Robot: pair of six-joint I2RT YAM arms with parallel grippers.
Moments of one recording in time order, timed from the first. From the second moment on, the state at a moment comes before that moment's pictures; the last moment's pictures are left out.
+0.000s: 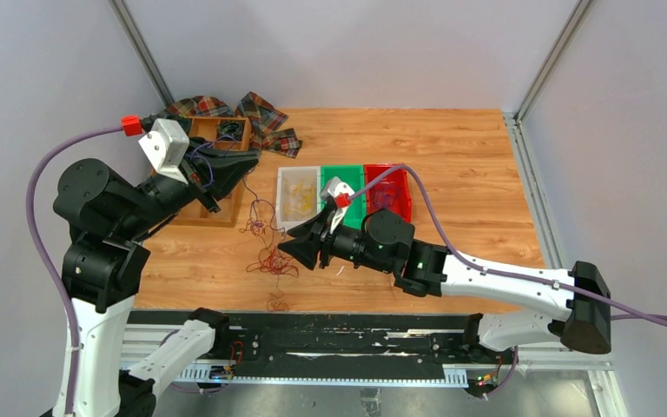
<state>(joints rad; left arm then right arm) -0.29 0.85 1.53 -0.53 0.64 -0.04 1.24 1.23 0.98 0.27 0.01 0.28</state>
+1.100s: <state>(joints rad) -0.29 0.85 1.51 -0.47 0.47 -0.12 1.27 1.55 1.02 0.64 0.24 0.40</state>
